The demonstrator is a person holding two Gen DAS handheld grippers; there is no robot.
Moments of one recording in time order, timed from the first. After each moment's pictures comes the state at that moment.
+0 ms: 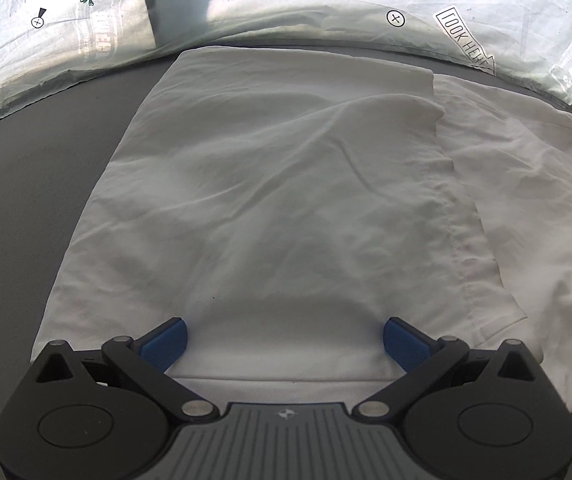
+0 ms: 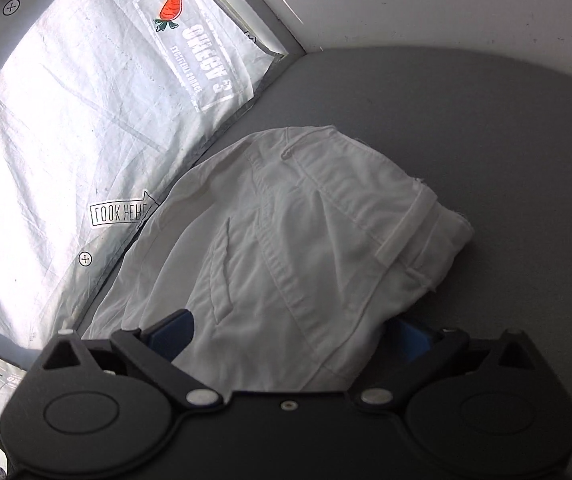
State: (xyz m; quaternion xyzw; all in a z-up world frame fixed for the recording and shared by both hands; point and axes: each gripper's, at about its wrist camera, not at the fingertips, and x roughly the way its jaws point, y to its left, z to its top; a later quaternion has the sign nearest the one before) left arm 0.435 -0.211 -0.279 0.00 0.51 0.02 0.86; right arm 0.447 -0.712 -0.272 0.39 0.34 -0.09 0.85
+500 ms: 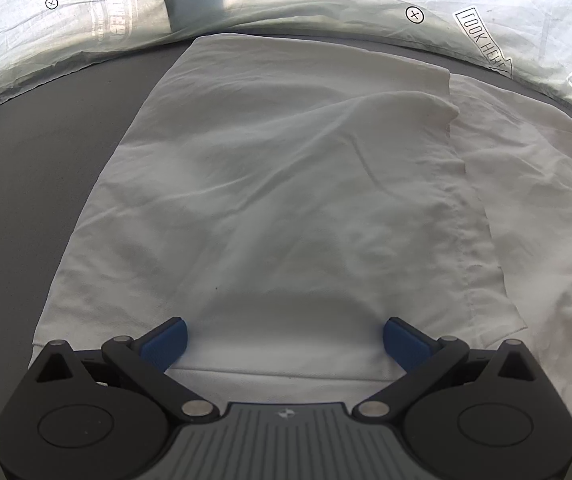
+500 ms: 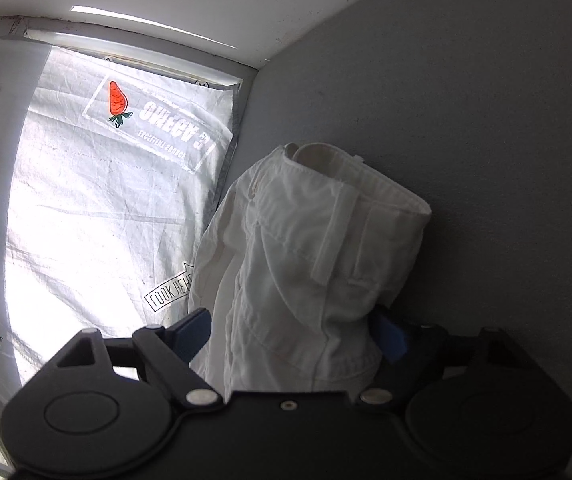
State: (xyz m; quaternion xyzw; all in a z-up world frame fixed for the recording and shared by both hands) left arm 0.438 -0.211 -0.280 -0.02 0.52 0.04 0.85; right arm 0.426 -0.741 -0.298 0.61 0.27 -0.09 0.74
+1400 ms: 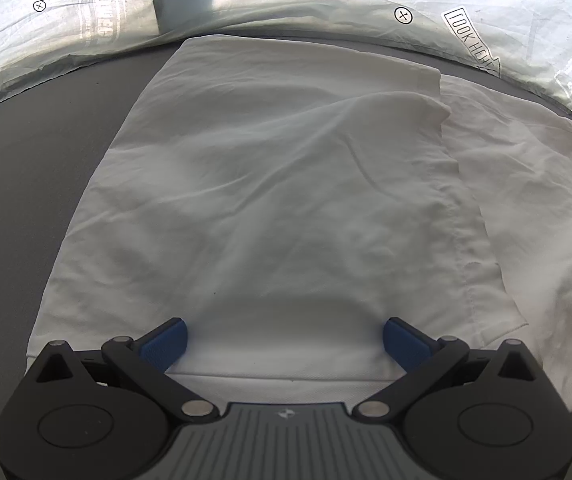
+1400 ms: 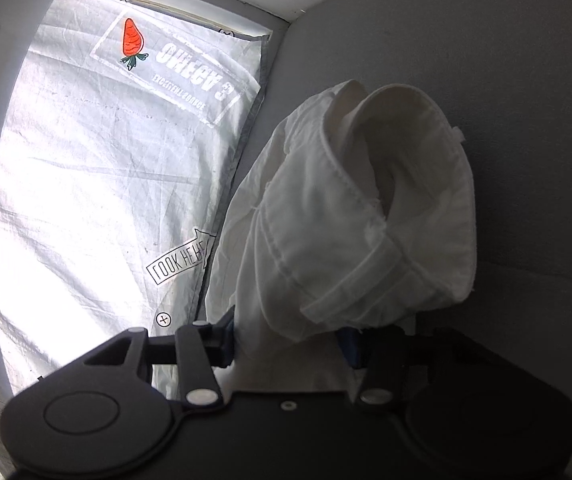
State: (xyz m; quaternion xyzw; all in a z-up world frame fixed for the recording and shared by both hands) left arm 0.438 -0.206 -0.281 -0.02 0.52 0.01 0.85; right arm 0.484 -0.687 -0.281 0.58 0.29 -0.06 0.76
